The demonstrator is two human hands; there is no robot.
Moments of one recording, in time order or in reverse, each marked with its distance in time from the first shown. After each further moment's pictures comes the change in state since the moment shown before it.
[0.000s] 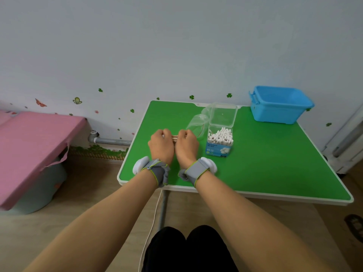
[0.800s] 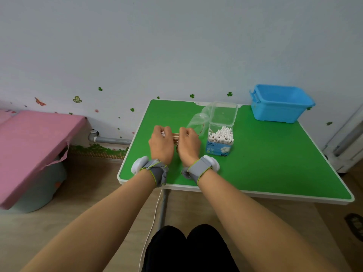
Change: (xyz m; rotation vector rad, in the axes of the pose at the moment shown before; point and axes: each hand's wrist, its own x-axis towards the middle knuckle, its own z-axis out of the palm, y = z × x) left_hand 0.000 -0.004 0.002 -0.094 -0.019 0.031; right_hand 0.001 0.000 -0.005 0.014 -0.009 0.001
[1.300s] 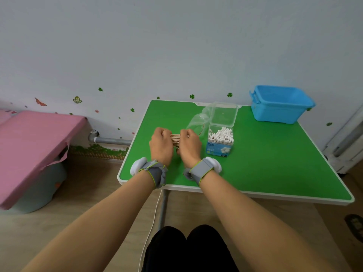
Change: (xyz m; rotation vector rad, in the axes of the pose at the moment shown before) left_hand 0.001 -0.001 -0.001 -0.029 -0.047 -0.063; right_hand 0.001 0.004 0.000 0.016 -0.048 -0.003
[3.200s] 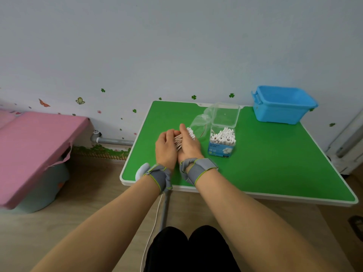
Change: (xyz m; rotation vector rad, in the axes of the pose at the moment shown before) left_hand -0.016 0.000 0.003 -0.333 -0.078 -0.096; right_hand 0.004 -0.007 0.017 1.153 -0.055 0.484
